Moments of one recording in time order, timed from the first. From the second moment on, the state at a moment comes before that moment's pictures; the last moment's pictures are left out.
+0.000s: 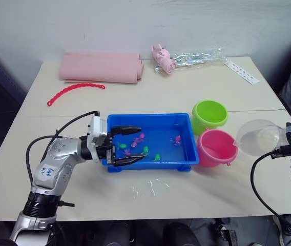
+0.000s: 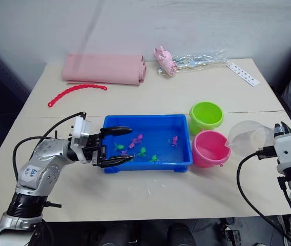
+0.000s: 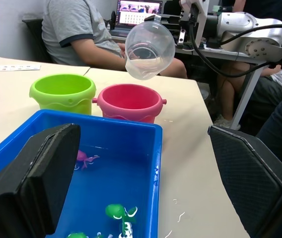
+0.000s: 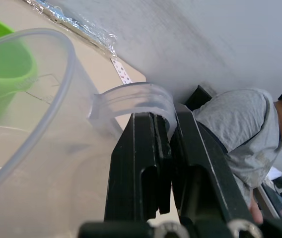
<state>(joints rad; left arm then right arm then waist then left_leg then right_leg) -0.35 0.52 -0.02 -0.18 -0.56 0.28 -1.05 0.19 -0.61 -0.51 -0.38 -0.02 0.04 0.20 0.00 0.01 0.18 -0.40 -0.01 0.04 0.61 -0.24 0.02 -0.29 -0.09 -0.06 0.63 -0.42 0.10</state>
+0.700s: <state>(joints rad) -0.35 0.51 -0.03 -0.18 -0.54 0.28 -1.04 0.12 -0.61 -0.44 -0.31 -0.24 -0.11 0.18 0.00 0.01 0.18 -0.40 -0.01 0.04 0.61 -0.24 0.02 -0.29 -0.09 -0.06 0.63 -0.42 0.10</state>
